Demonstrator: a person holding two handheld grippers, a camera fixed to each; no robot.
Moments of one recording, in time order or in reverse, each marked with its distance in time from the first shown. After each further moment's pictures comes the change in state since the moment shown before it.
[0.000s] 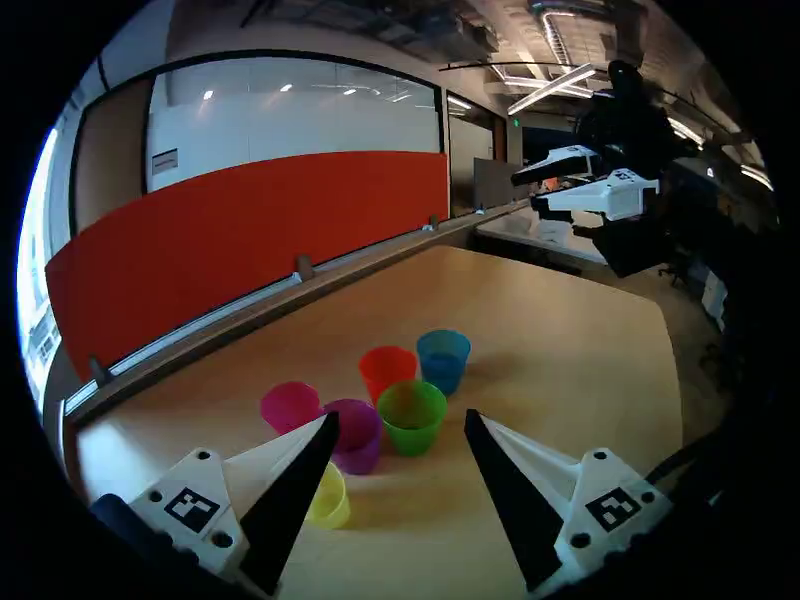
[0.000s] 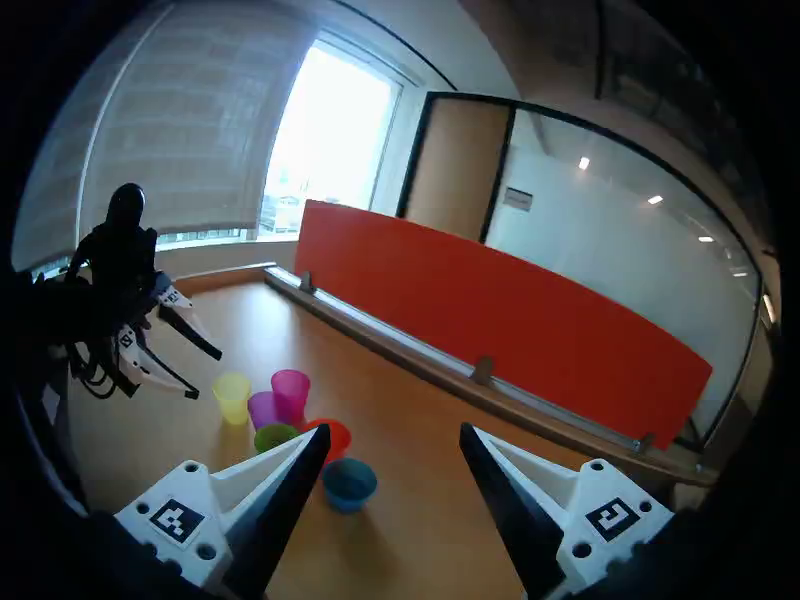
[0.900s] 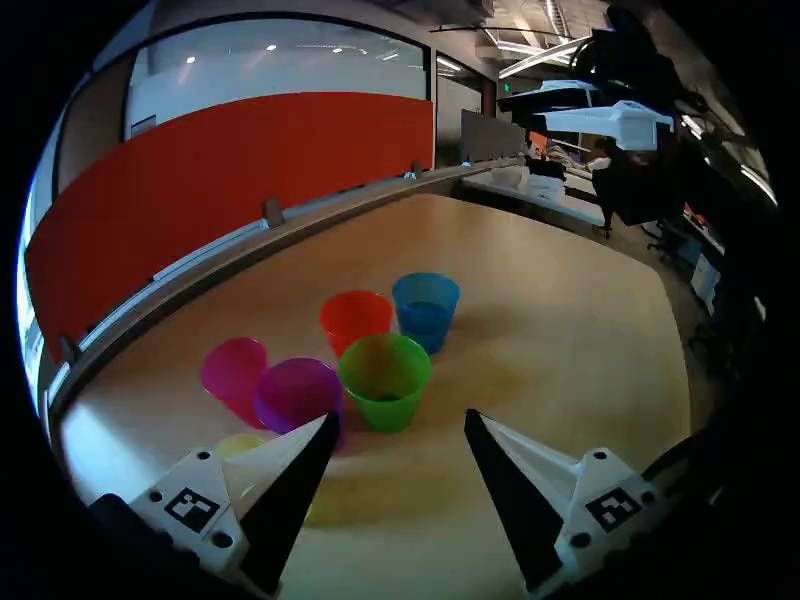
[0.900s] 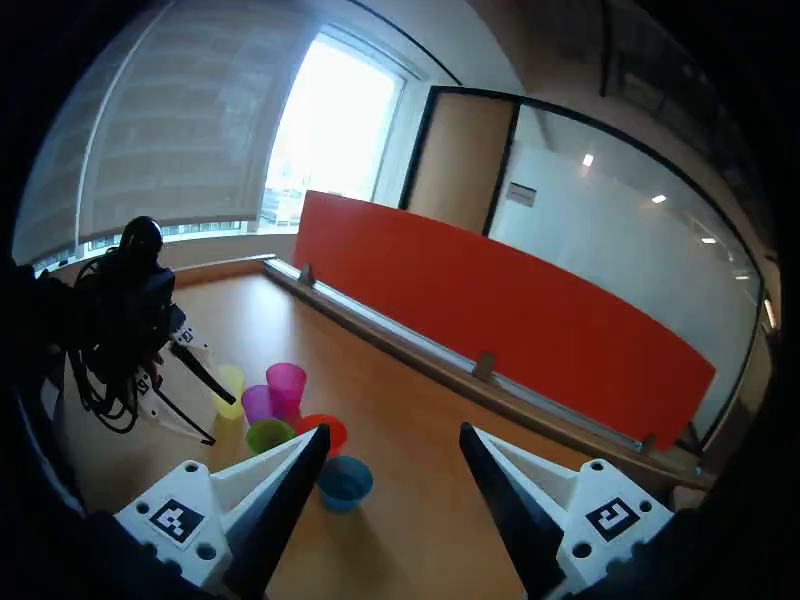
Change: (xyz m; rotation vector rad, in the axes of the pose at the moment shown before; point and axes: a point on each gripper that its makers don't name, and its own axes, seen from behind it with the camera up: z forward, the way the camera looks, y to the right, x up) left arm -0.054 0.022 0.057 -0.067 -0.156 -0.005; right arm -0.006 0.003 0.015 0.005 -0.019 -0.010
